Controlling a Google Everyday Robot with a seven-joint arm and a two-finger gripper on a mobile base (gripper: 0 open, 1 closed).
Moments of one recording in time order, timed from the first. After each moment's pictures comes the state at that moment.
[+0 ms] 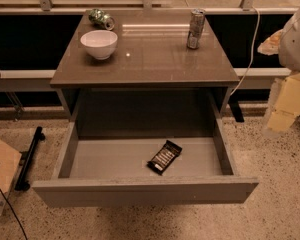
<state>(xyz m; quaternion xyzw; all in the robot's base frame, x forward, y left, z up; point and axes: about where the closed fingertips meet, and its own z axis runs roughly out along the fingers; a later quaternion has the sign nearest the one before) 0.438 -0.216 0.977 -0.60 0.78 -0.04 0.16</state>
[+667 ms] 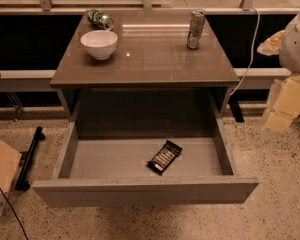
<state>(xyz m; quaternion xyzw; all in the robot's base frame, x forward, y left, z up) 0.440 -0.214 0.975 -0.60 0.78 -0.03 0.18</state>
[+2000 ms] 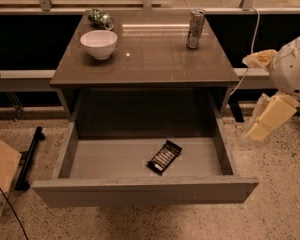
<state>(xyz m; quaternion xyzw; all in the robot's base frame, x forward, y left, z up) 0.456 -0.197 0.940 -0.60 0.74 0.06 0.29</state>
